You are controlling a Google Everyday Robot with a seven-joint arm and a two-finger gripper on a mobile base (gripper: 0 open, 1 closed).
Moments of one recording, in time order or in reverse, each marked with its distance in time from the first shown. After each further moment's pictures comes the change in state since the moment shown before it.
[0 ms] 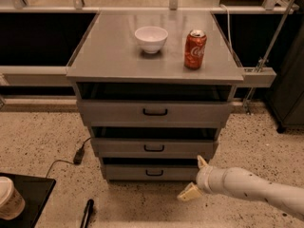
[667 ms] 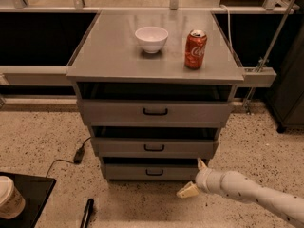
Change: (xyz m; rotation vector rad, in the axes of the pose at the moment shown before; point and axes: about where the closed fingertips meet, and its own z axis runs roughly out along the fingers) arm 0.048 -0.028 0.065 0.030 -0.062 0.071
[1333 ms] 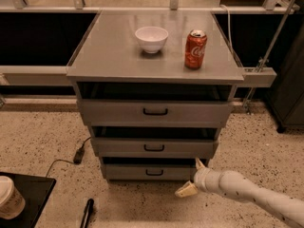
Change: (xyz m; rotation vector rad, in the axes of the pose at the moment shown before) arm 0.004 -0.001 0.014 -0.010 -0.022 0.003
